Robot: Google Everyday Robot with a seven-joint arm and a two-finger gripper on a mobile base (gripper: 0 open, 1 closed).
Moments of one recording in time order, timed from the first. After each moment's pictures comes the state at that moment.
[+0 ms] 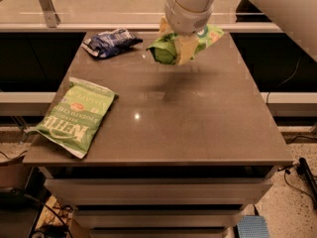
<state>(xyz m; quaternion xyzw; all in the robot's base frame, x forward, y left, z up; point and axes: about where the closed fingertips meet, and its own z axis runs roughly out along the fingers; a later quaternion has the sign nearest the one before) 0.629 -0.050 0.941 -0.86 0.47 -0.12 0.18</state>
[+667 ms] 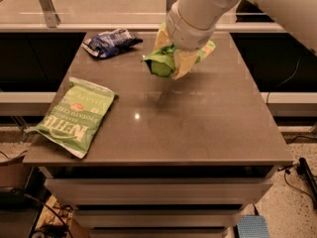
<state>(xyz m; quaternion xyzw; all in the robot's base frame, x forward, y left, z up) 0.594 -0.039 0.926 -0.87 0.43 -0.09 0.22</state>
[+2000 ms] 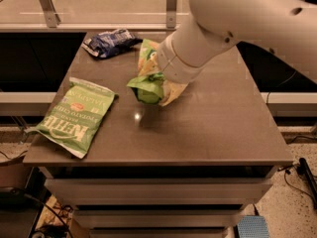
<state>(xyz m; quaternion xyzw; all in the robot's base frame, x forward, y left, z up) 0.537 -0.006 0.896 -0.88 0.37 -0.08 0.28</state>
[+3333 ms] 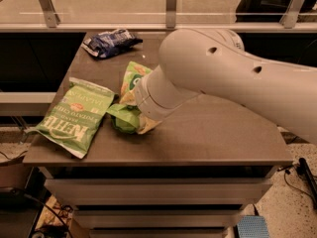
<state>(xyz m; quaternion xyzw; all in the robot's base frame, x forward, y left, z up) 0.497 0.048 0.838 -0.86 0.41 -0.05 0.30</state>
